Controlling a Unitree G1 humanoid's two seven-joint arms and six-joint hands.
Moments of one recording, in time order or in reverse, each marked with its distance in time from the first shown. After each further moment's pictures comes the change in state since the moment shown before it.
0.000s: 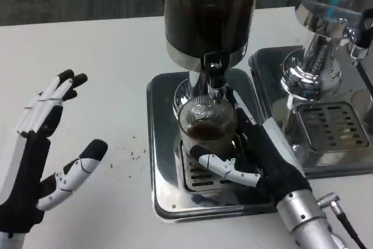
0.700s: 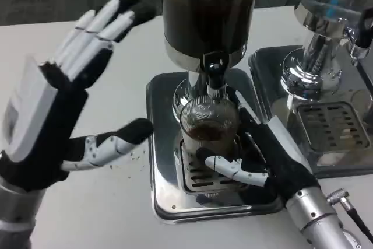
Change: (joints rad) left arm -0.161 0.046 -0.046 -0.216 -0.041 -0.124 -0.001; right arm 0.010 -0.053 -0.014 -0.049 0.017 0.017 0.065
